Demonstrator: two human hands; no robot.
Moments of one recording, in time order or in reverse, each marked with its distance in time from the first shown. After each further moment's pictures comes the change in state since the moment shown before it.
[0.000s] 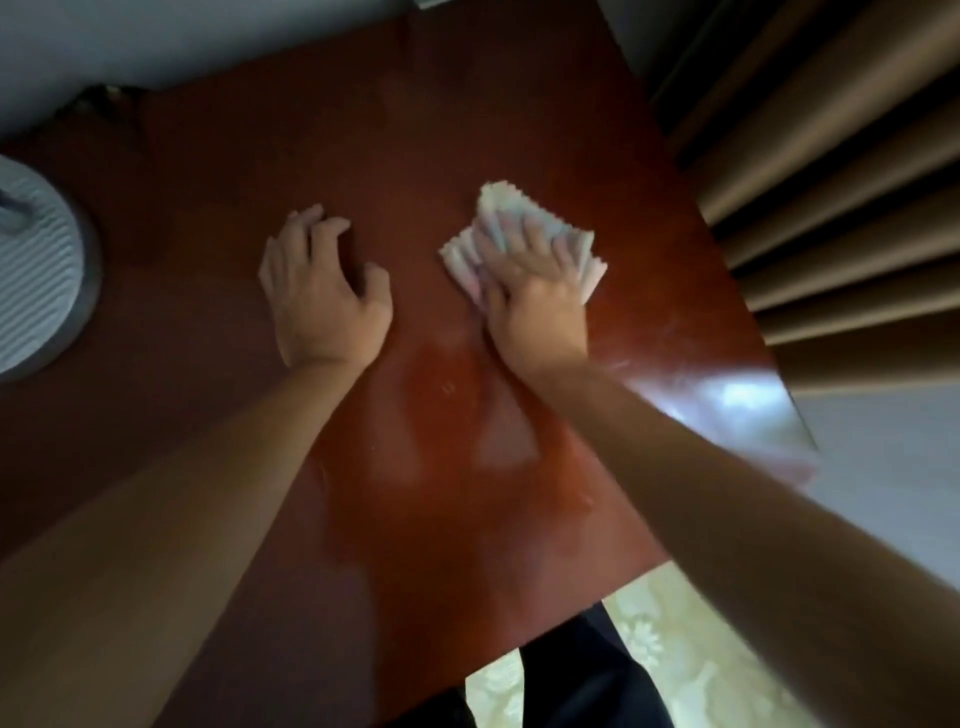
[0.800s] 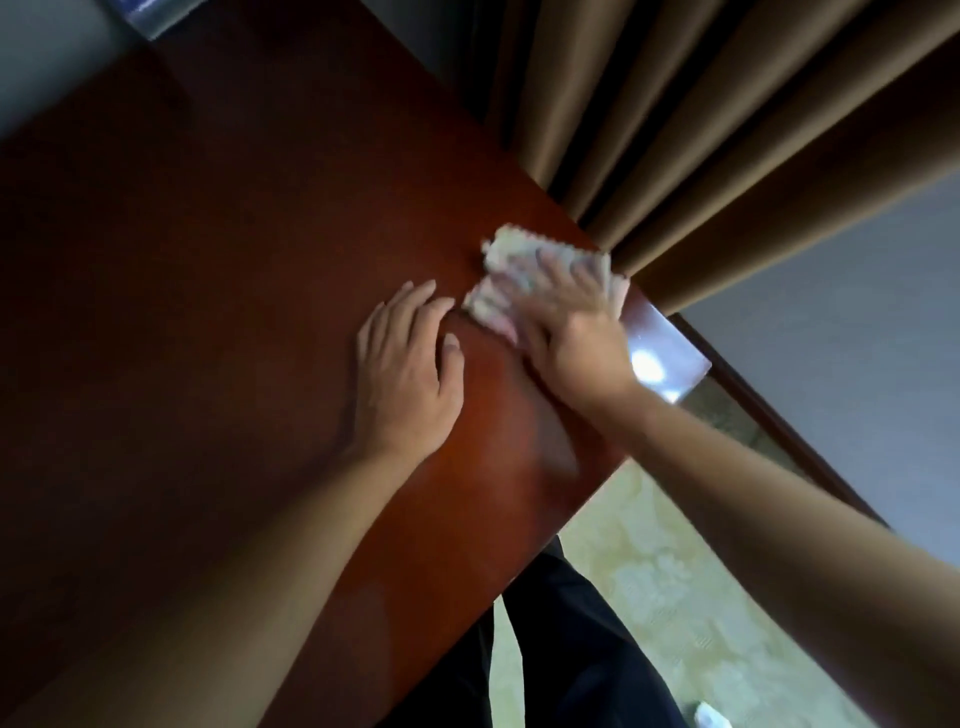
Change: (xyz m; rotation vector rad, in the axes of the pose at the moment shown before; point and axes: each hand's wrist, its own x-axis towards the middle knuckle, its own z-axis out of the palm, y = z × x) left_hand -0.106 0.133 0.057 -0.101 -0.349 0.525; right_hand -0.116 0.127 -0.066 -0.049 0.124 0.098
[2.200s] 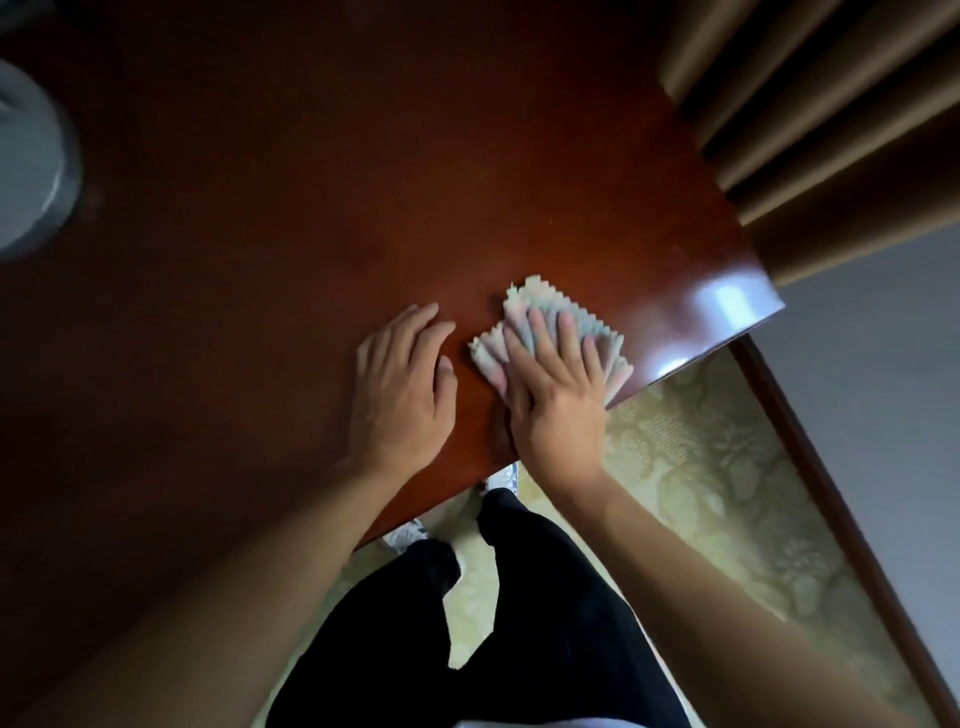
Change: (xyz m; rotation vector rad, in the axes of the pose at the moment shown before) left_hand -0.166 -0.011 -0.039 0.101 0.015 -0.173; right_hand -0.151 -0.114 0.026 0.069 -0.029 0.077
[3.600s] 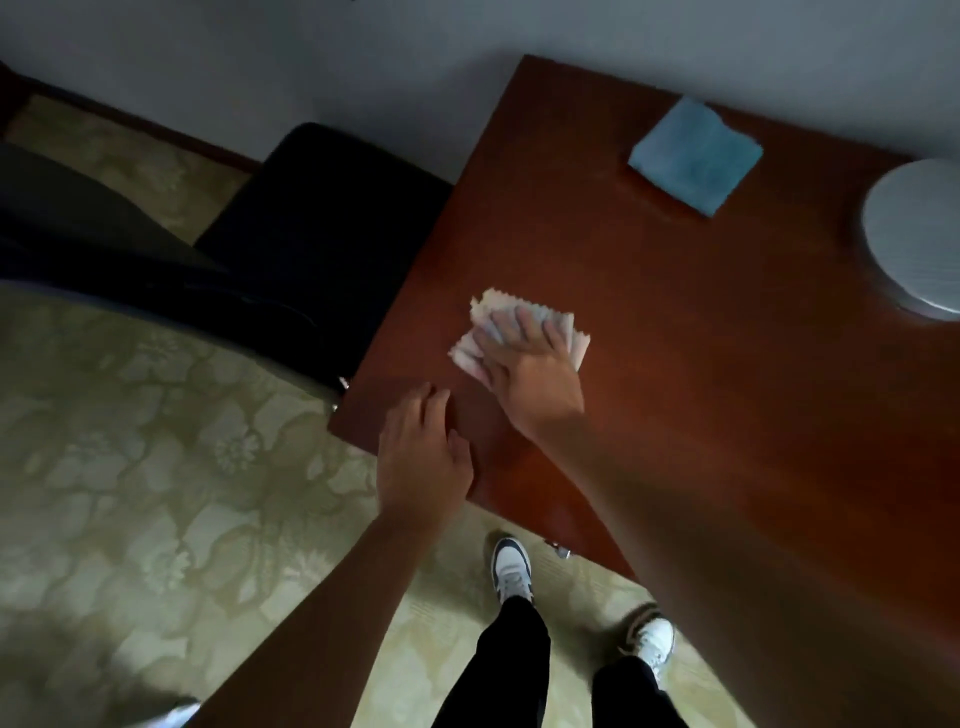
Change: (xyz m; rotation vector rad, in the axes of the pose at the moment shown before) left_hand -0.435 -0.393 -0.227 -0.013 0.332 -1.090; right_hand -0.152 -0.614 0.253 0.025 -0.599 -1.023
